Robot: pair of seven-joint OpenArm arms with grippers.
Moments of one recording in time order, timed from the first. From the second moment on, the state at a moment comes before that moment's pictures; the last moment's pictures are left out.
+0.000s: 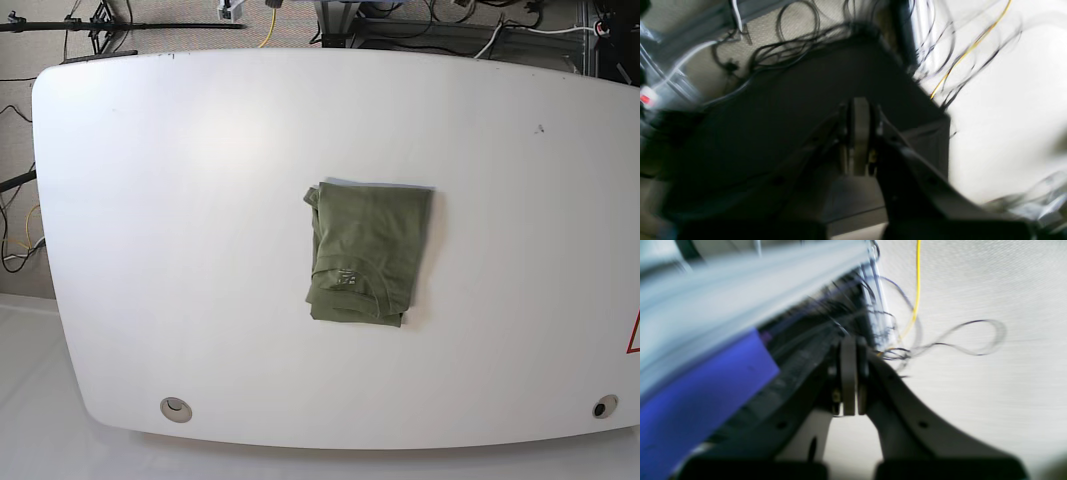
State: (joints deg) left arm 8.9 -12.3 -53.1 0.3 78.9 -8.6 -16.5; right arm -8.7 3.5 66.9 0.9 -55.8 19.7 9.8
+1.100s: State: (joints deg) left arm 2.2 -8.4 -49.9 0.3 81.3 2.5 -15.4; right arm -5.3 0.2 65.3 -0.1 -61.1 13.6 7.9
